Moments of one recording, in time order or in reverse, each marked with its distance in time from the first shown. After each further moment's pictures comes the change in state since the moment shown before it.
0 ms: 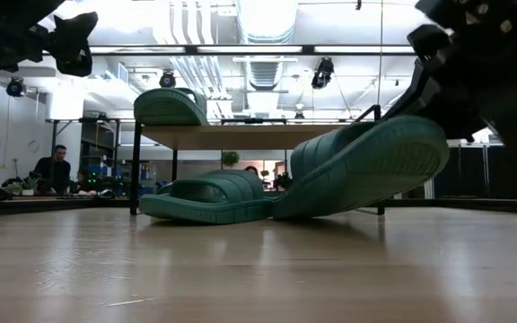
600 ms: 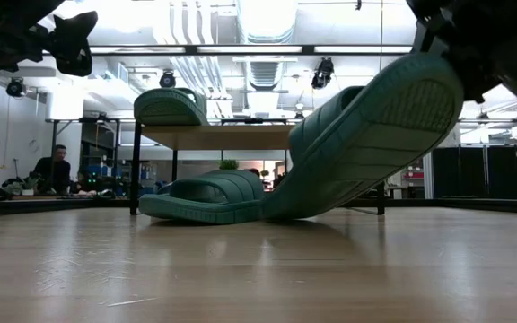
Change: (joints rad) left arm 0.000 0.000 0.000 0.004 0.000 0.000; right arm 0.030 0.000 0.164 -0.294 0.000 0.050
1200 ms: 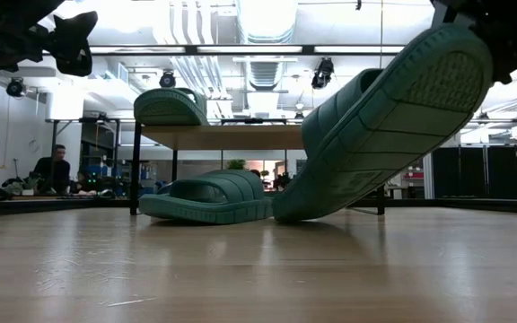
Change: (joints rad) left arm 0.000 0.000 0.000 0.000 0.000 0.000; right arm 0.048 0.000 0.057 -0.126 0.000 0.072
